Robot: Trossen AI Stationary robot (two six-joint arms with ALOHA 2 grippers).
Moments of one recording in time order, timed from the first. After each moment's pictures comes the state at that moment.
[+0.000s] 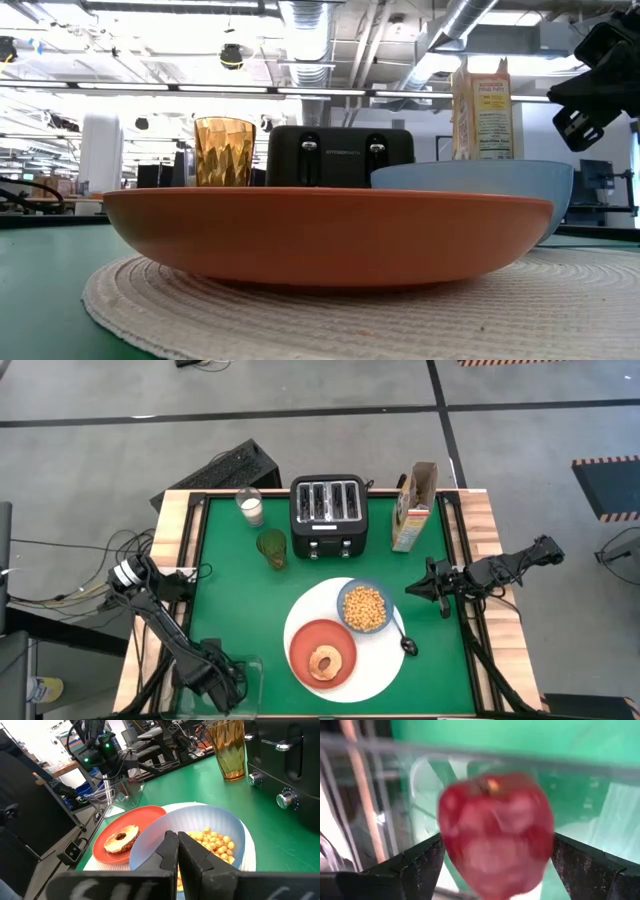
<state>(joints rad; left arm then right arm) -0.90 1.77 1.15 -1.02 0.25 -2.56 0.39 0.00 0.09 -0.22 0.31 0.45</state>
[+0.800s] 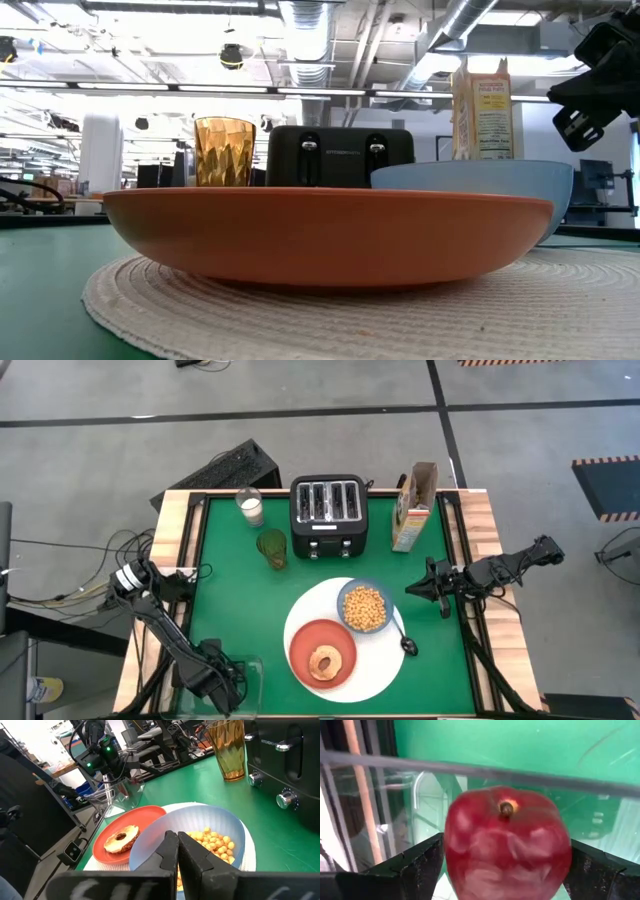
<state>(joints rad) -0.92 1.80 1.15 -1.05 0.22 -2.56 0.39 0.00 0.09 -0.22 0.31 0.45</state>
